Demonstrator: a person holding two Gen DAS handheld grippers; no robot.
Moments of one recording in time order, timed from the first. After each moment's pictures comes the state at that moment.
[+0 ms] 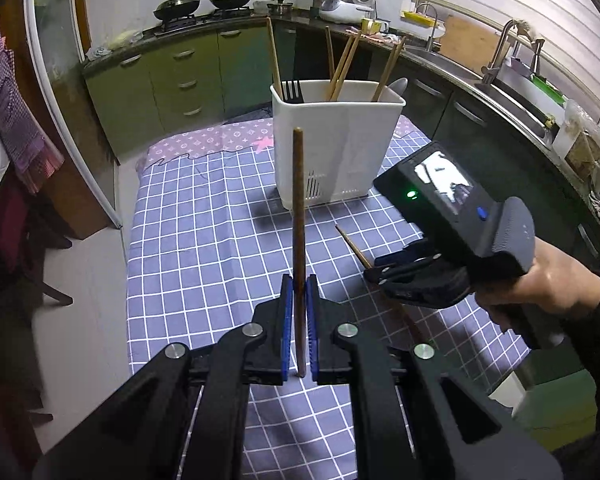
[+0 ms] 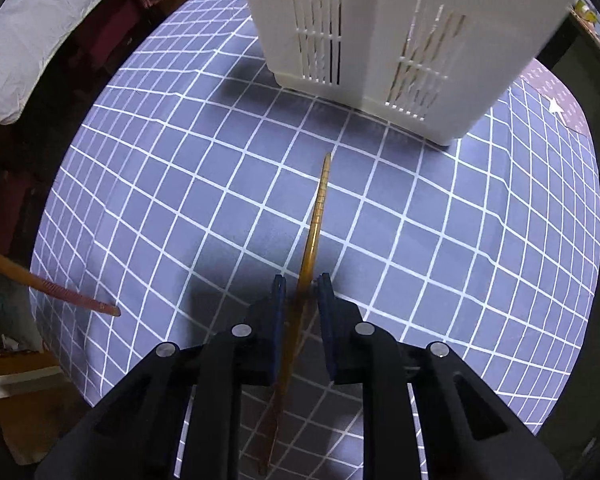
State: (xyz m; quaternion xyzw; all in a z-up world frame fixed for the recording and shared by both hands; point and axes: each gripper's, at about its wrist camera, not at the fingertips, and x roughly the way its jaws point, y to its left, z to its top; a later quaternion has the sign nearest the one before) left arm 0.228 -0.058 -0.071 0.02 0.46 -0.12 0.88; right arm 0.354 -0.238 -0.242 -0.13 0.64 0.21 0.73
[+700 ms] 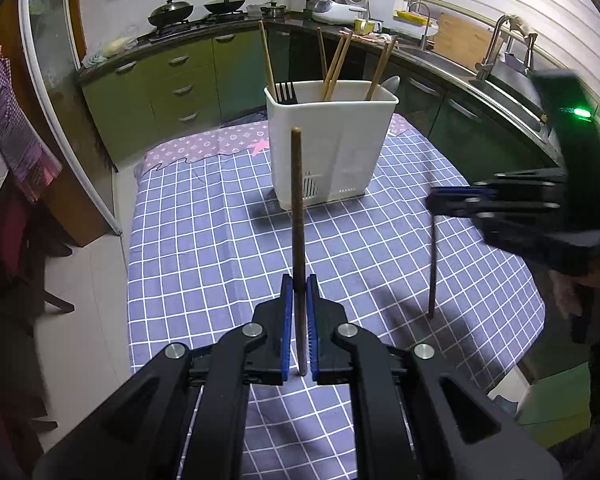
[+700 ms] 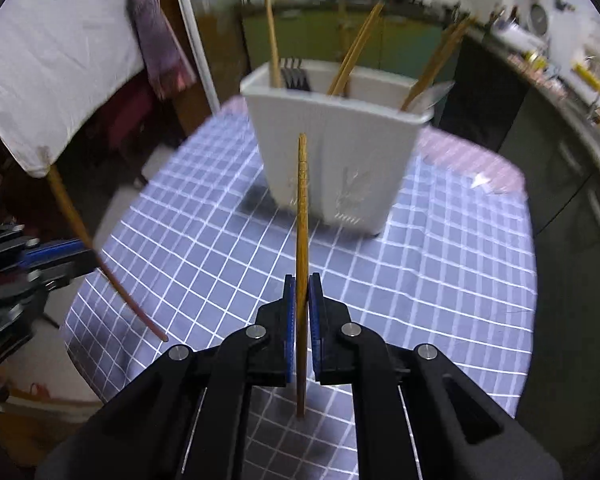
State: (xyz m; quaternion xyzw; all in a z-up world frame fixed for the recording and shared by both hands) left arm 0.222 -0.060 -0.070 0.04 0.45 -0.13 0.88; right arm 0.300 -0.288 -0.123 -0.07 0.47 0.21 0.85
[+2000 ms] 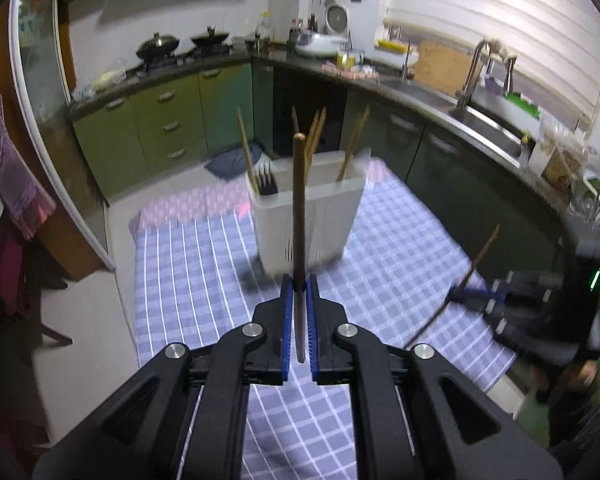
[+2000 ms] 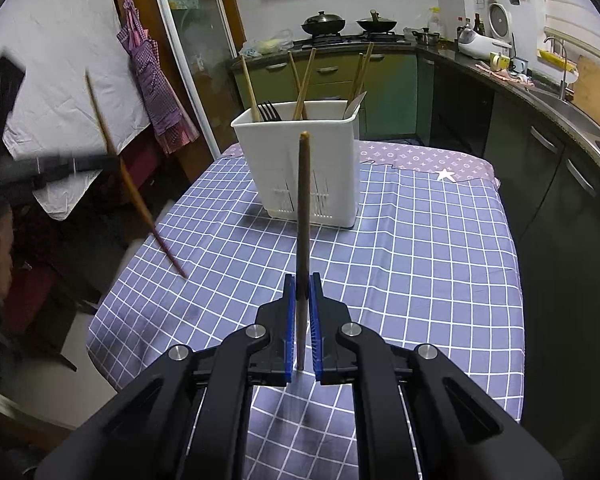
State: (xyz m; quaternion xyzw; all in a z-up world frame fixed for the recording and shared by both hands) left arm 0.246 -0.073 0.015 0.03 0.40 -0.16 0.90; right arm 0.240 -0.355 -0.116 0.00 0.41 0.22 0.88
